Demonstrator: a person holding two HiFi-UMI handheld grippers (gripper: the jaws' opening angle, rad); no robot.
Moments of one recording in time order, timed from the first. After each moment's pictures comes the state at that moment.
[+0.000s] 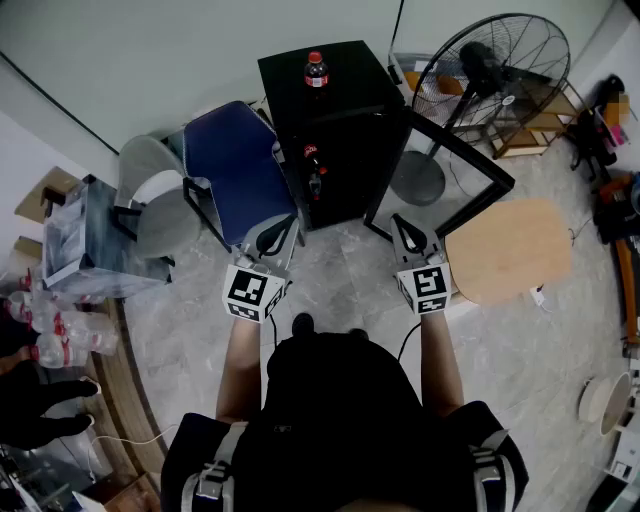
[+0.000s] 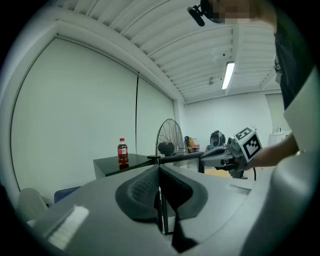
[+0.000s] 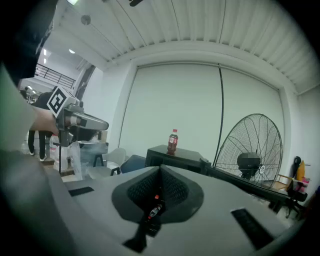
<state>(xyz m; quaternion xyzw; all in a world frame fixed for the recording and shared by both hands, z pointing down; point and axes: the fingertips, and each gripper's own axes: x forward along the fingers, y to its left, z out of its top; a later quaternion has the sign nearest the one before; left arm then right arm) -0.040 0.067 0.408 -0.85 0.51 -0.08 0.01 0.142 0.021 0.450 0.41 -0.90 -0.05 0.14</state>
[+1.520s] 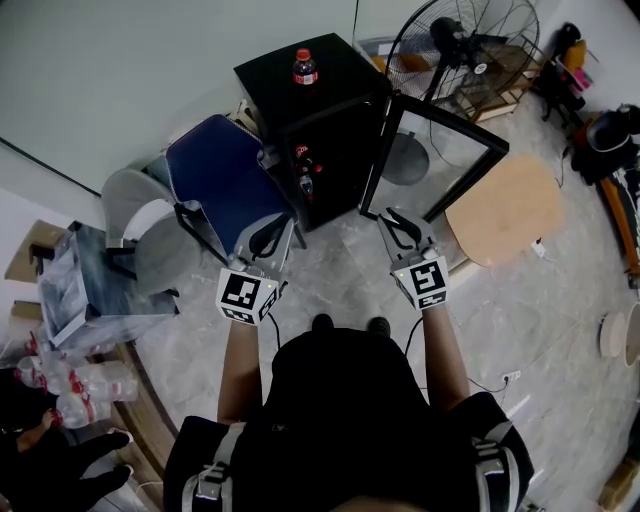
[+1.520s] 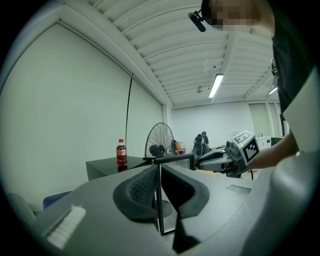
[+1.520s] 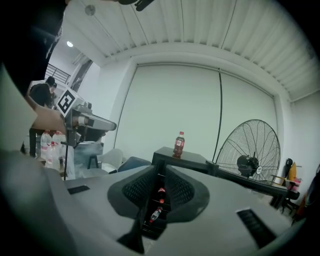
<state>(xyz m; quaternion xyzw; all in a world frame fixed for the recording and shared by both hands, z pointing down) -0.111 0.067 0.411 -0.90 0.44 -0.06 0.01 0.065 0.051 0.455 0.44 -0.89 -0.06 0.13</state>
